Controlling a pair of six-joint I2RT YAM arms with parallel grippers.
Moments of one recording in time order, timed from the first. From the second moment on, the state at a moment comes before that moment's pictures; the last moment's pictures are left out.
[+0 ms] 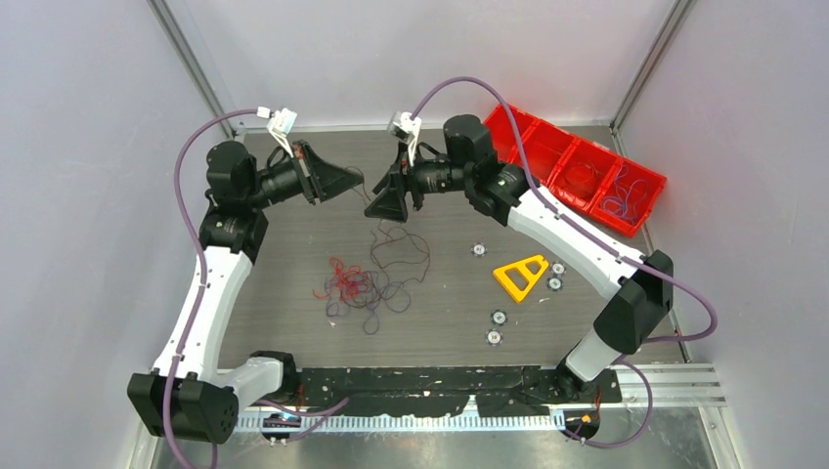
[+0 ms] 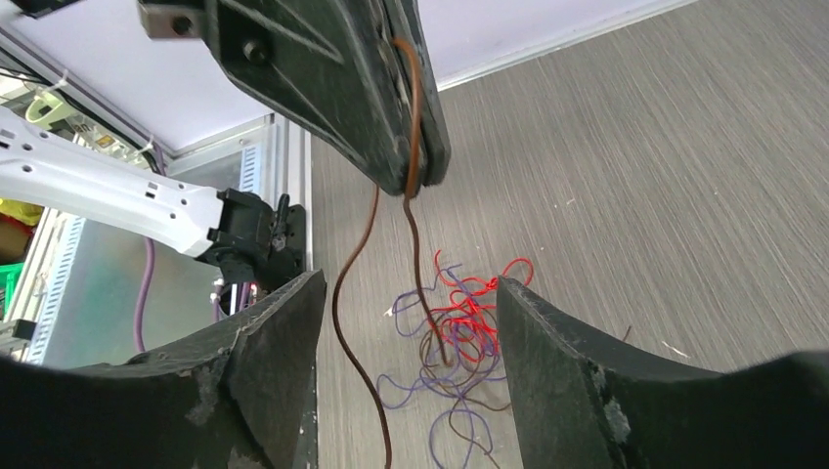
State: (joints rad) left arm -0.10 1.10 1.13 -0.06 0.97 -0.59; right arm 0.73 1.61 1.58 -0.21 -0.74 0.11
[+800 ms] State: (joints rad) left arm 0.00 1.14 1.18 -0.31 0.81 -0.26; right arm 0.62 1.61 1.51 -0.41 -0.59 -0.17
